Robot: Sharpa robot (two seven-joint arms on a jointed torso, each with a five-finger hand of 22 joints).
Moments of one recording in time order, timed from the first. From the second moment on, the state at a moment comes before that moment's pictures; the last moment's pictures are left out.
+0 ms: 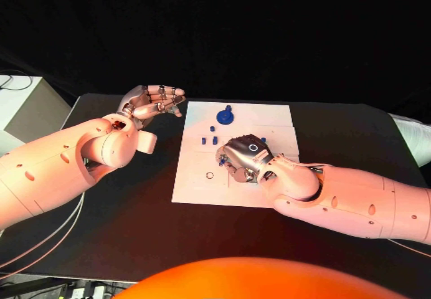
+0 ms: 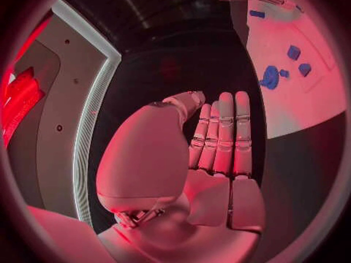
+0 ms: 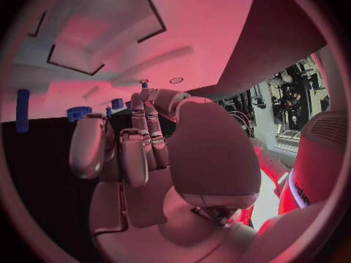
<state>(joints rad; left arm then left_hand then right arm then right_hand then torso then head) 0.96 -0.85 0.31 1.45 -0.31 -0.23 0.25 1.48 -0.21 0.50 0.13 0.28 0.89 0.20 0.27 0.30 0.91 0.14 0.42 0.14 0.94 0.07 0.96 0.32 0.17 0.82 0.16 0.85 0.55 1.05 -0.66 -0.12 1.60 -1.98 -0.50 -0.32 1.38 -0.22 0.73 0.02 0.24 1.07 0.12 0.31 0.34 1.24 0.07 0.10 0.12 1.46 -0.02 1.46 1.31 0.08 1.47 0.08 1.20 1.25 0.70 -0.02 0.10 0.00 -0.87</state>
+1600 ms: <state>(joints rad) 0.96 -0.84 0.31 1.44 -0.31 -0.23 0.24 1.48 -0.21 0.50 0.13 0.28 0.89 0.20 0.27 0.30 0.91 0.14 0.42 0.13 0.94 0.07 0.96 0.32 0.17 0.81 0.16 0.85 0.55 1.05 -0.62 -0.14 1.55 -1.97 -0.46 -0.32 1.34 -0.27 0.71 0.01 0.24 0.98 0.14 0.26 0.33 1.17 0.09 0.06 0.08 1.46 -0.01 1.44 1.31 0.08 1.46 0.08 1.15 1.21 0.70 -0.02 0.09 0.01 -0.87</state>
